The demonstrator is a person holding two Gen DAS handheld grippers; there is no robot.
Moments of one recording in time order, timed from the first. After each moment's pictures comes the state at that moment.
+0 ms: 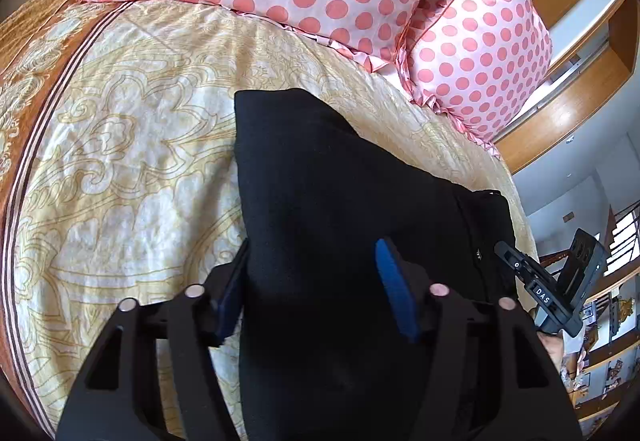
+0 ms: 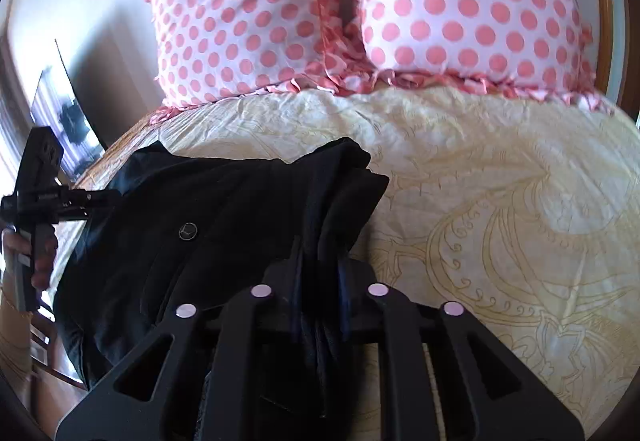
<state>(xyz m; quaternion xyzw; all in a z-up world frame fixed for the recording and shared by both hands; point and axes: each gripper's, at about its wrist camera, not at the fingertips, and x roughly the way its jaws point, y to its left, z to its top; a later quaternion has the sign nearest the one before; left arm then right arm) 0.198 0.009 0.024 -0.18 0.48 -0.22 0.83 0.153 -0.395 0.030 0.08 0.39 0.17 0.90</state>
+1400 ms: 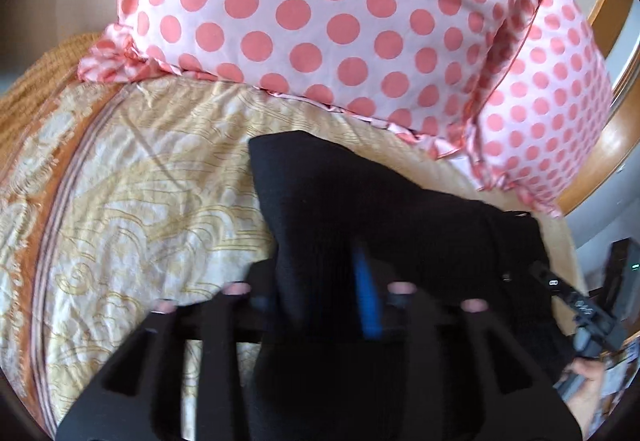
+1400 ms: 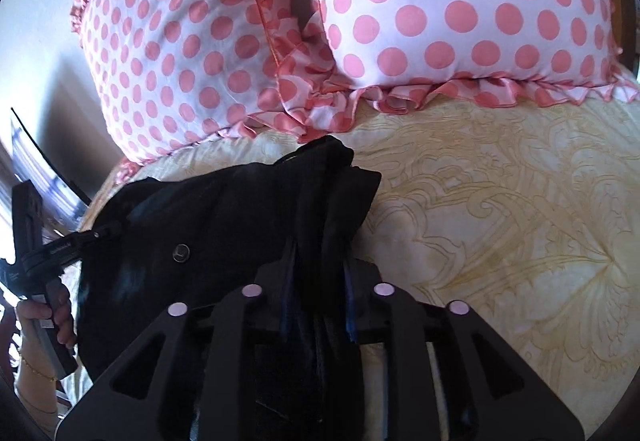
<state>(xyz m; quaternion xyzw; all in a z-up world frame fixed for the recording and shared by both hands) 0.299 -0.002 0.038 -0.13 0.44 -0.10 0.88 0.277 -0.391 0.020 0.14 0.42 0.13 0.89</state>
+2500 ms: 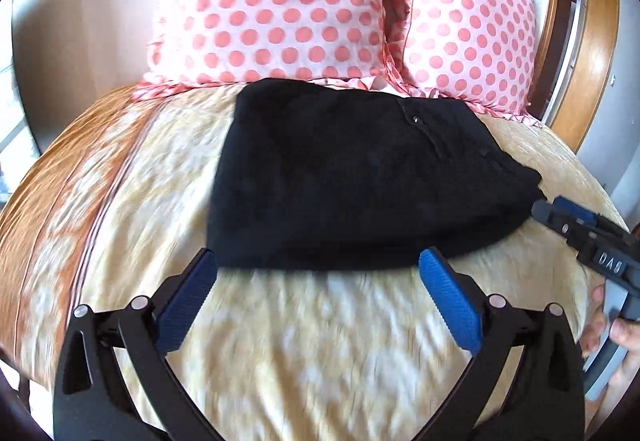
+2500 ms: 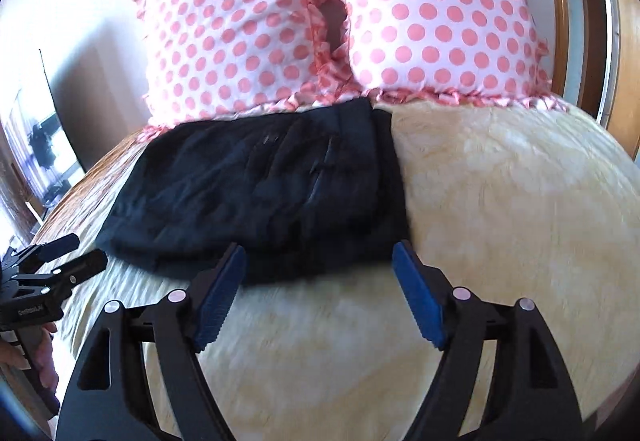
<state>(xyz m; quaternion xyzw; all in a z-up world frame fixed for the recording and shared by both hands) 0.078 -0.043 0.048 -0.01 0.36 -0.09 0.93 0.083 -0.344 0.041 0.07 0.34 0.09 0.93</state>
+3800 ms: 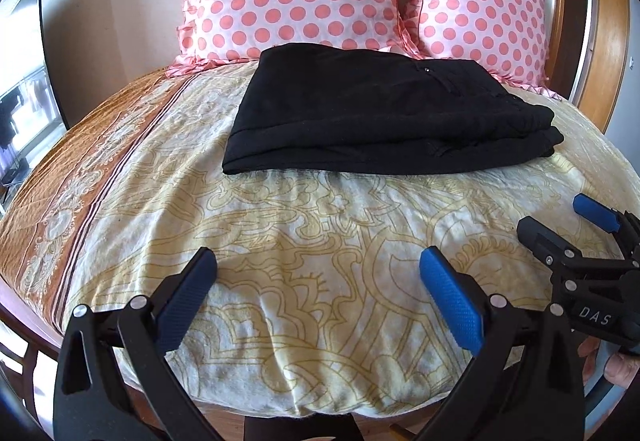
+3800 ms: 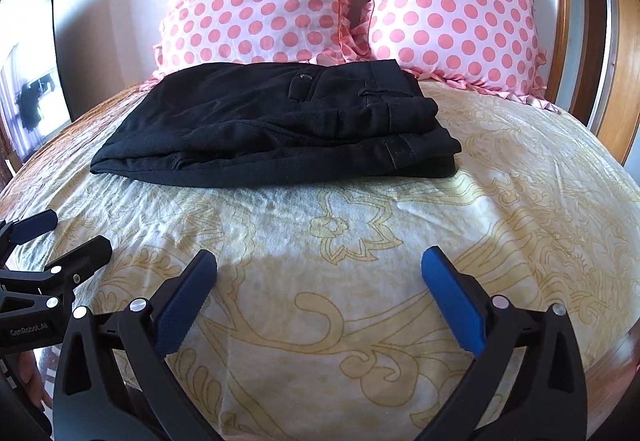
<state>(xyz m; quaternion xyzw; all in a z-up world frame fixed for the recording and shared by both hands) 0.033 -0.056 0.010 0.02 0.36 -0.04 0.93 0.041 -0.298 -0.002 0.00 0.34 0.07 0.94</state>
